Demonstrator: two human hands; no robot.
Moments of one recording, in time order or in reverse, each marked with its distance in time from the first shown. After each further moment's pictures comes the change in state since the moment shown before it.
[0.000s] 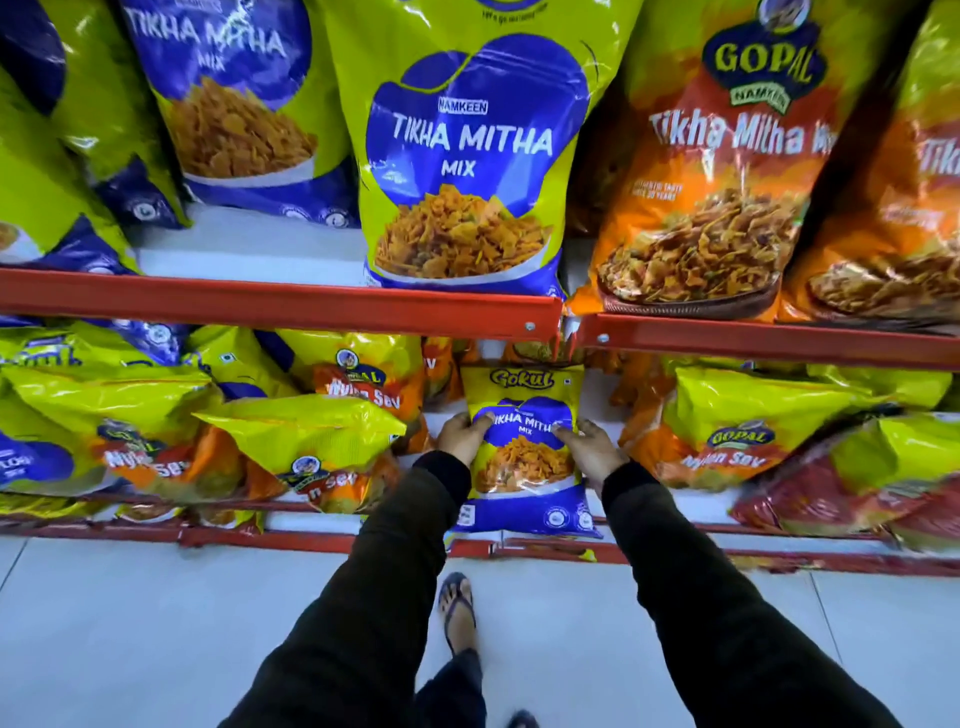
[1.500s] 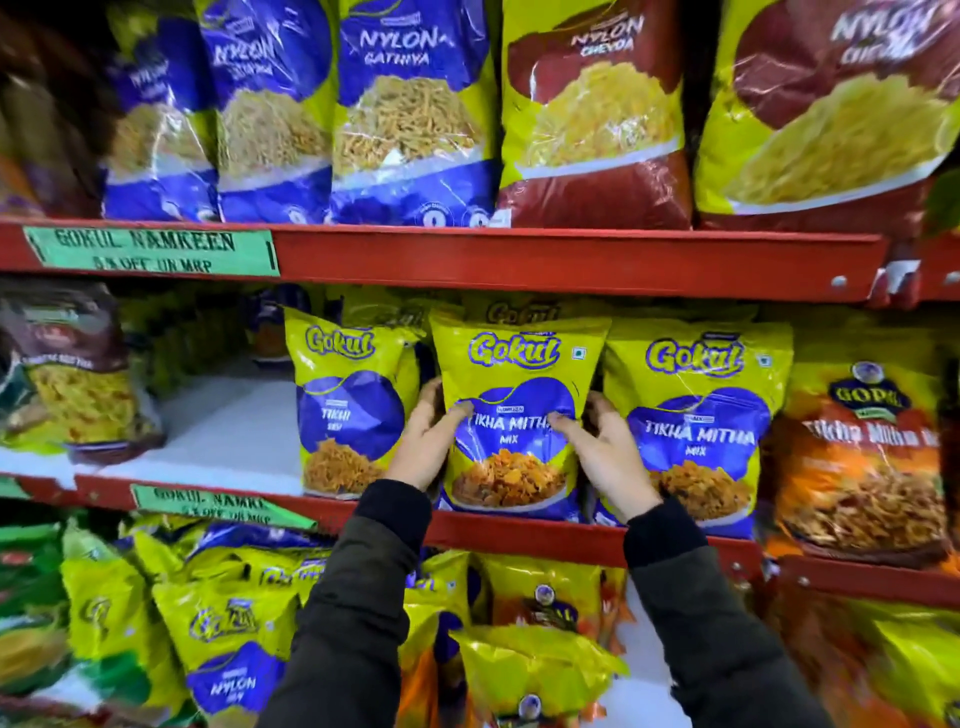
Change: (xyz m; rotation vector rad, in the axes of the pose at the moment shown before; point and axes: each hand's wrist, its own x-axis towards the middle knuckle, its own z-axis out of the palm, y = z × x) left_hand -0.102 0.218 -0.329 -0.279 0.119 0.863; right_hand -0.181 -0.316 0.142 0.305 0.034 -1.004
